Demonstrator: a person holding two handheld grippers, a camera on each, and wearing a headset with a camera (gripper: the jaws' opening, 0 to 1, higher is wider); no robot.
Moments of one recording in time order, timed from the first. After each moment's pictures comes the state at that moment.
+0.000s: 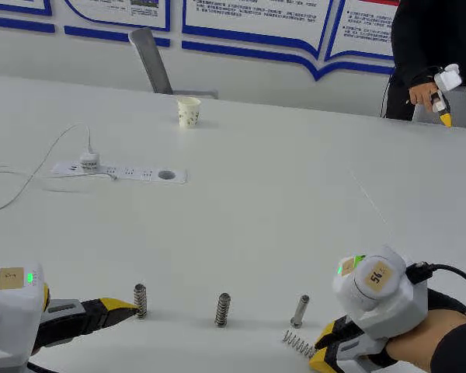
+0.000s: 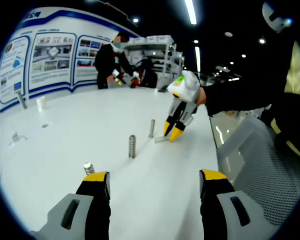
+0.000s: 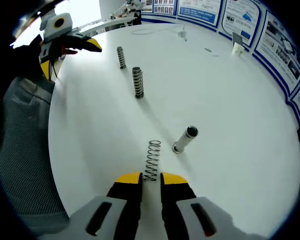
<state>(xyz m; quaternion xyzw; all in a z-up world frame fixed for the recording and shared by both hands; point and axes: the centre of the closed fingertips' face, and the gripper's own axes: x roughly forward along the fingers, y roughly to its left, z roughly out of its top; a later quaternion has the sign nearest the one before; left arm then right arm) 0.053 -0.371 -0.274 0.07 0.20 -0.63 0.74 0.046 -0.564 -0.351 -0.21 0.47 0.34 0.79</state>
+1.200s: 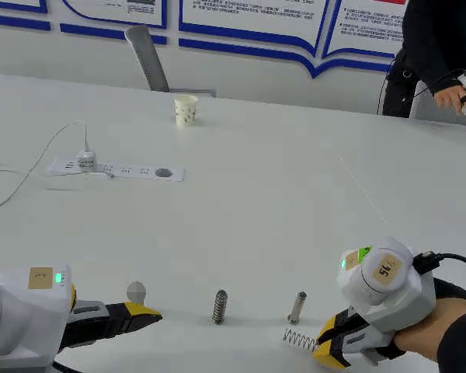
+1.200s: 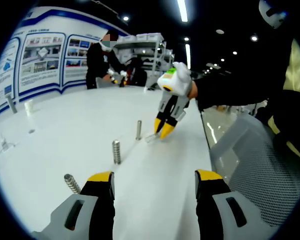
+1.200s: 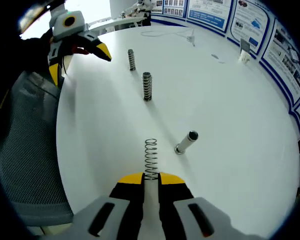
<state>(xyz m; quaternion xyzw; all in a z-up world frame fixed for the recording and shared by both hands) 0.036 -0.401 -0.276 0.09 0.20 -0.67 0.71 0.038 -0.562 -0.333 -0.23 0.46 0.37 0.77</state>
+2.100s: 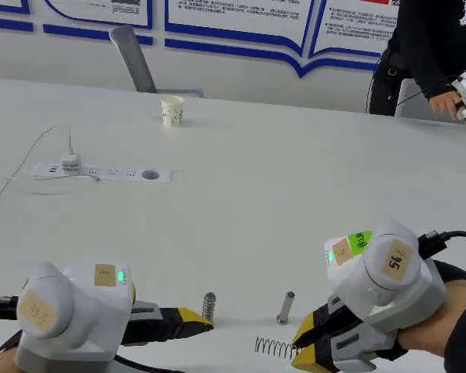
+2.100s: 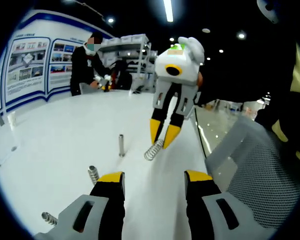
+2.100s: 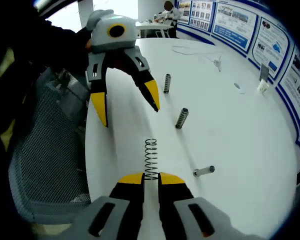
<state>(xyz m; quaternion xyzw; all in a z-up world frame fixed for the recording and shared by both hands) 0.025 -0.458 -0.271 0.09 0.18 -0.71 0.67 0.014 -0.515 -0.286 -0.27 0.41 0.45 0.74</state>
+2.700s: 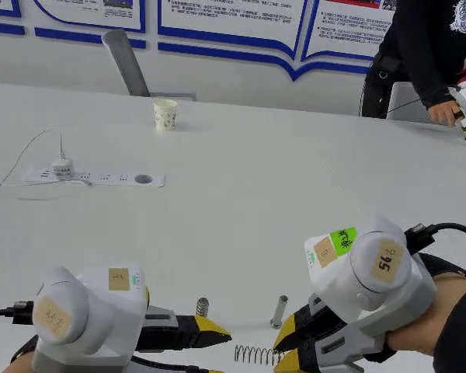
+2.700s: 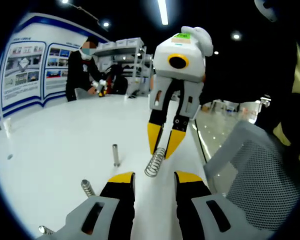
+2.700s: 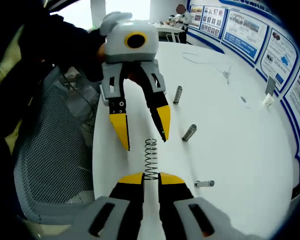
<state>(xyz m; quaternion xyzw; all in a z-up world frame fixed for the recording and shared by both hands) 0.018 -0.475 -0.263 0.08 0.16 -0.73 0.66 0.010 -0.496 -0.270 -0.29 0.39 0.48 0.73</state>
